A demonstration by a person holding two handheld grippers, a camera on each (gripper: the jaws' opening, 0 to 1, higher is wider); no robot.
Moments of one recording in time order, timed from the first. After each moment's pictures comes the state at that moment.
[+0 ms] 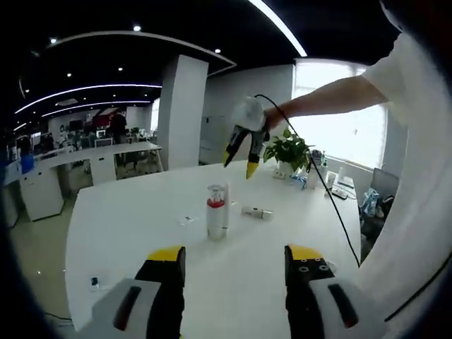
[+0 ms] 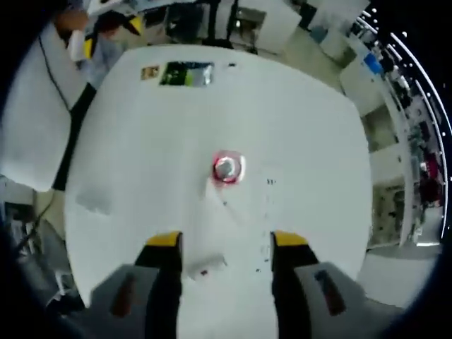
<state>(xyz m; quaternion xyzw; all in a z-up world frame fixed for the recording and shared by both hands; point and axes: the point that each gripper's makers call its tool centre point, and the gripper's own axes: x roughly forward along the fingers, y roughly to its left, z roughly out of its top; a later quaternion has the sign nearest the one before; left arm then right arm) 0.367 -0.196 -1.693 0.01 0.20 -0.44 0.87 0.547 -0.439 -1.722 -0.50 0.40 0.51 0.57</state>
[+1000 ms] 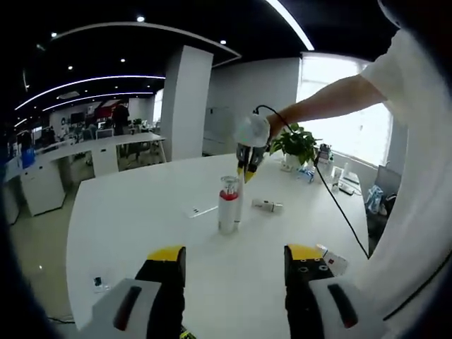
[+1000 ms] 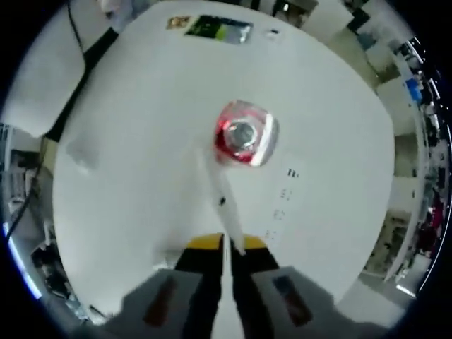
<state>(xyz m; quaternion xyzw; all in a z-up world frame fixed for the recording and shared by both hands) 0.397 -0.188 -1.708 0.01 0.23 -0.43 0.87 0.560 -0.453 -1.783 -0.57 0.40 0.54 0.47</state>
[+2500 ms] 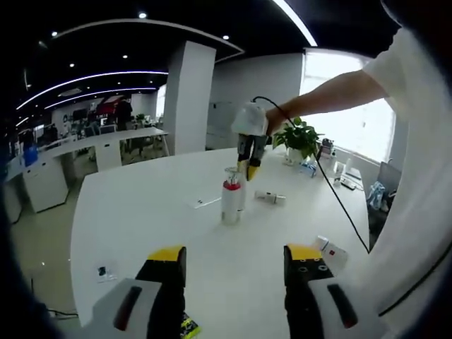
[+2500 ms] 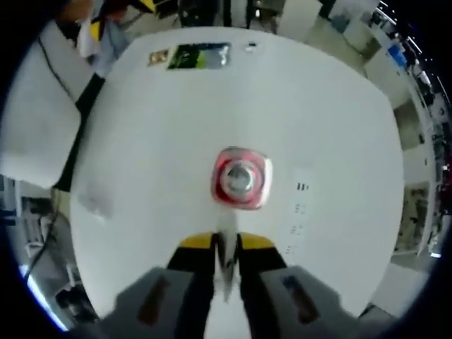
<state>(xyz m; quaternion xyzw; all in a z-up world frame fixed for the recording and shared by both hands) 0.386 -0.172 -1.717 0.02 0.24 -0.42 0.87 0.543 -0.419 -1.782 -0.46 0.45 0.55 0.53</state>
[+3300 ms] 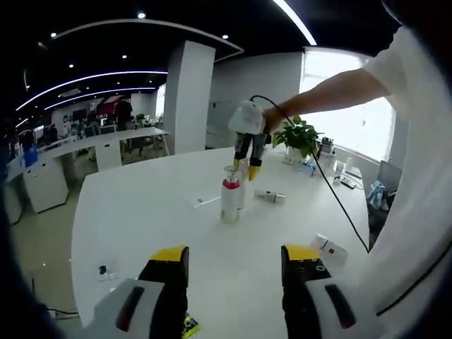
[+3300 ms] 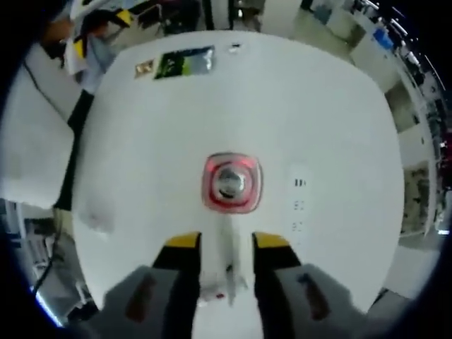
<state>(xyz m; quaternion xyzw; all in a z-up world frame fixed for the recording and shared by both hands) 0.382 -0.170 -1.717 0.02 0.24 -0.42 0.87 0.545 -0.415 -1.779 -0.44 0.46 0.53 0.57</state>
